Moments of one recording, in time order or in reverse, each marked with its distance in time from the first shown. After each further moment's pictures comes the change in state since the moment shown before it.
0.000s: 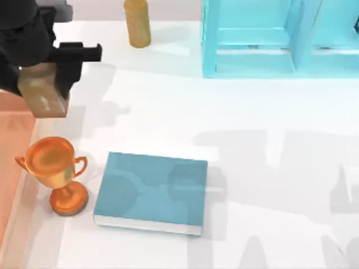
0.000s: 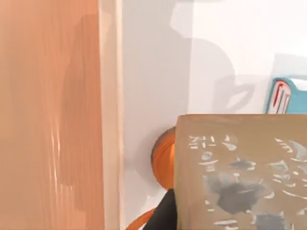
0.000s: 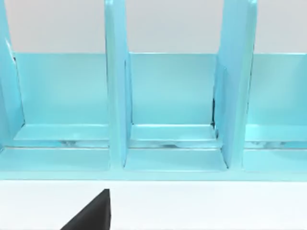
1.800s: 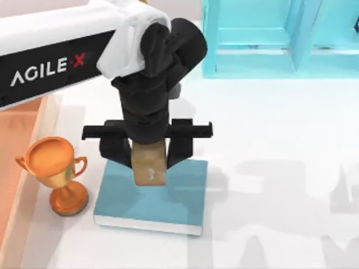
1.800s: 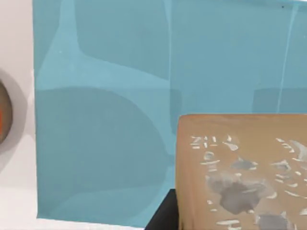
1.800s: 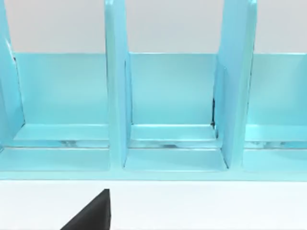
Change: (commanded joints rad) left arm -0.413 0.092 -0.211 0.215 0.018 -0.398; right arm 0.000 0.000 0.000 0.000 0.000 0.000
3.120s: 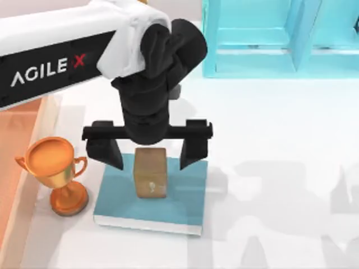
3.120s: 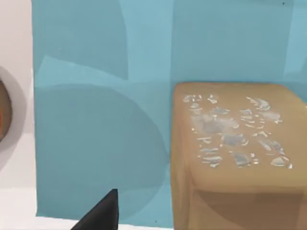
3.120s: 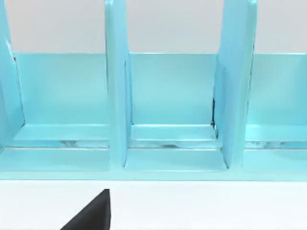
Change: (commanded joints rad) left arm 0.000 0.000 0.000 0.000 0.000 0.000; right arm 0.000 0.000 0.000 0.000 0.000 0.000
